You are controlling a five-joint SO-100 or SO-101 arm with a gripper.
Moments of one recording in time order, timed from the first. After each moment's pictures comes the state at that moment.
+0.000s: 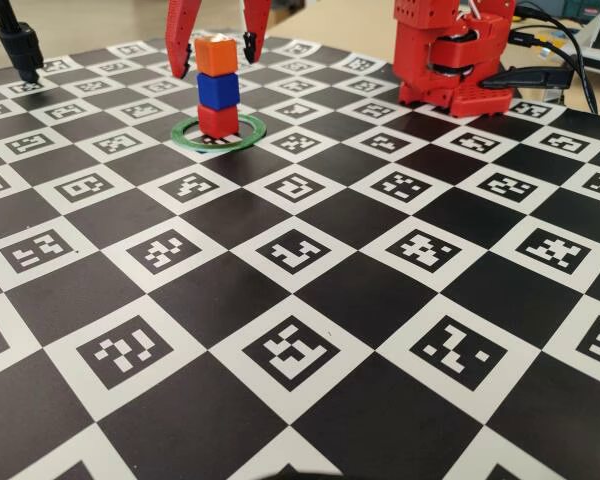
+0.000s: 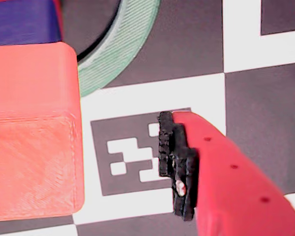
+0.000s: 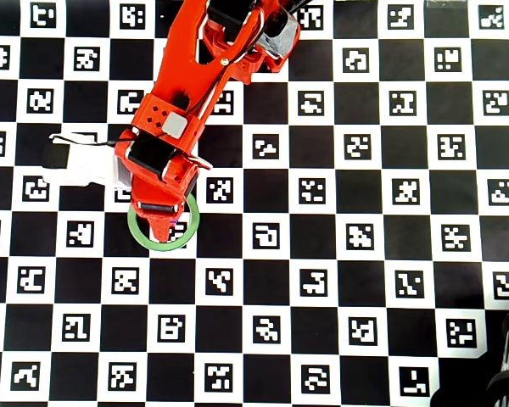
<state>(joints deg) 29.4 84.2 91.3 85.3 -23.6</state>
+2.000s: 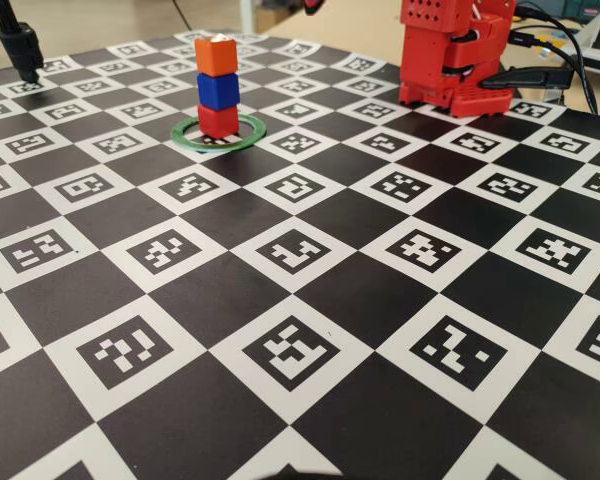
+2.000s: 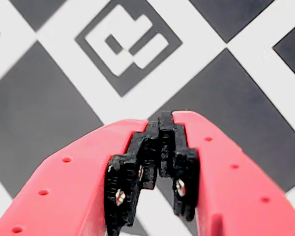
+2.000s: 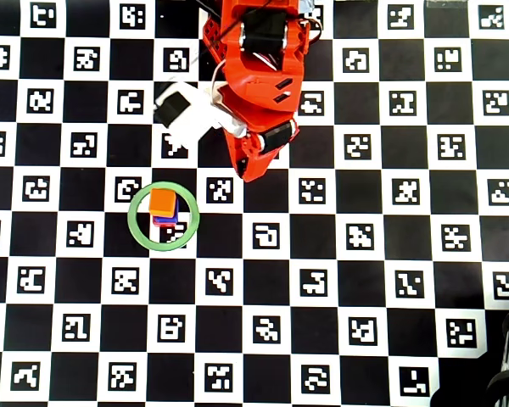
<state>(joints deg) 3.6 150.1 141.2 61.3 -48.6</state>
